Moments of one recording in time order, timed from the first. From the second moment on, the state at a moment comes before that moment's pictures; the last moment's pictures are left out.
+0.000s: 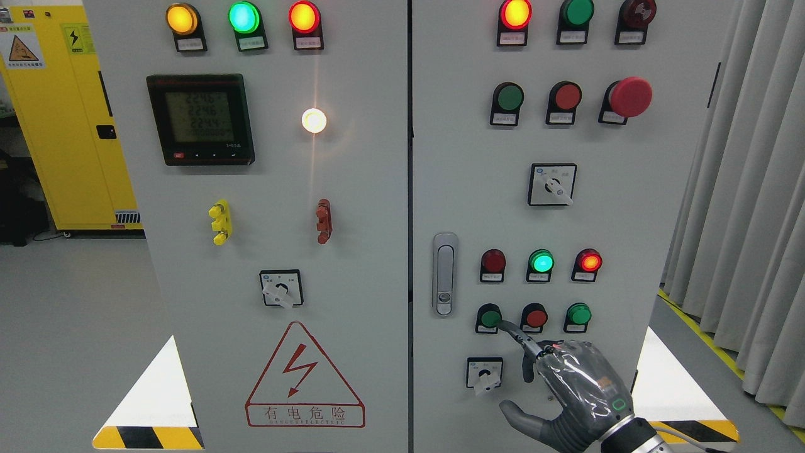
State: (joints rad) left arm 0.00 -0.10 -0.15 0.00 0.09 -0.11 -0.01; right arm -0.31 -0.08 -0.07 -1.73 1.04 -0.47 0.28
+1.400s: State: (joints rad) left arm 0.00 -0.11 -0.15 0.00 0.09 -0.11 -0.01; right arm -0.34 -0.08 -0.05 -1.70 1.05 -0.42 0.27
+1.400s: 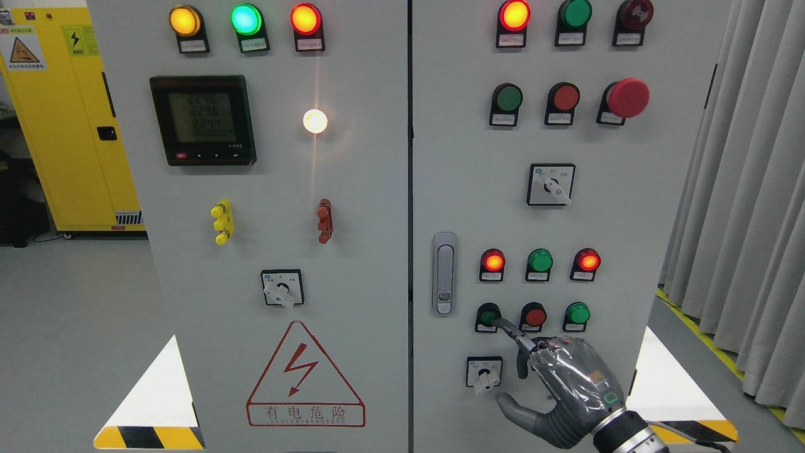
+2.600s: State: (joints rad) left arm 0.00 -0.11 -0.15 0.00 0.09 -0.11 -0.01; right arm -0.09 -0.07 -0.03 -1.89 0.50 -0.42 0.24
